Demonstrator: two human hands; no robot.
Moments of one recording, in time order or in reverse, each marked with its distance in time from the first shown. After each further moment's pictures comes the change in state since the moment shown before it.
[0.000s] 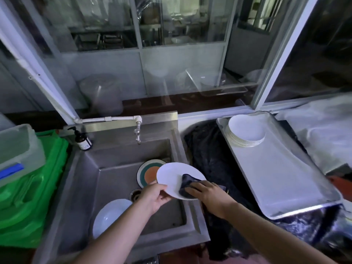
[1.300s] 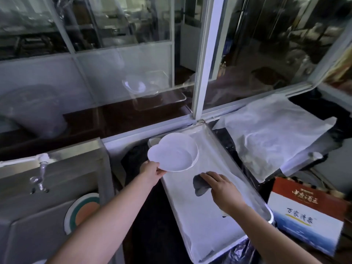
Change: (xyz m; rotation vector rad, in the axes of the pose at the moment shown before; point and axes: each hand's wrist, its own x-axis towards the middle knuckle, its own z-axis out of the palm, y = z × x) left_hand 0.130 0.019 0.408 0.010 -0.070 0.062; right_hand -0.146 0.344 -0.005 0.299 0.389 0.543
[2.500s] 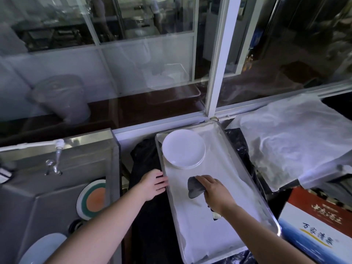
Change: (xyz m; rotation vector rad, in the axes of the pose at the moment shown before) left_hand -0.007 -0.043 -0.025 0.257 -0.040 -0.164; right_hand 0.031 0.023 0.025 0.135 -0.228 -0.017
